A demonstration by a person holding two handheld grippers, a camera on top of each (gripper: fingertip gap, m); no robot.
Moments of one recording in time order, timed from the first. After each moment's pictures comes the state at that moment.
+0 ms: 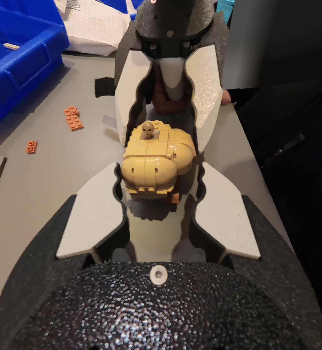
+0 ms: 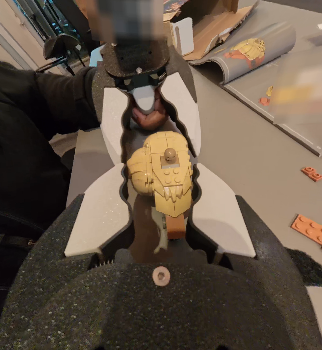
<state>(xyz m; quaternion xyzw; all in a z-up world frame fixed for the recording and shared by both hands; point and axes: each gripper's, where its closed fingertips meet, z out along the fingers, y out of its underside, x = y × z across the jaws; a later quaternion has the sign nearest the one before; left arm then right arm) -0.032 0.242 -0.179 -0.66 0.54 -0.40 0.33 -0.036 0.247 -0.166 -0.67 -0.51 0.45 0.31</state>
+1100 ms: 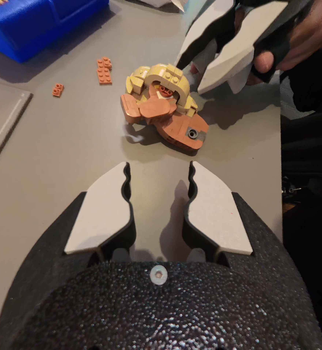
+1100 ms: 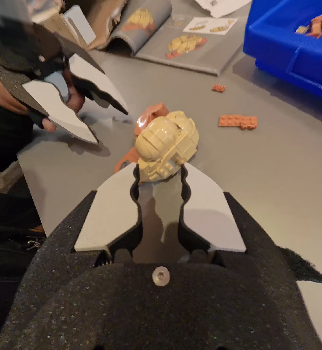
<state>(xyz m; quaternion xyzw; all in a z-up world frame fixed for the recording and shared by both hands) -0.051 0.247 -0.198 -0.78 0.45 -0.32 0.31 0.041 0.265 -0.185 -0.81 -0.34 0.33 0.35</state>
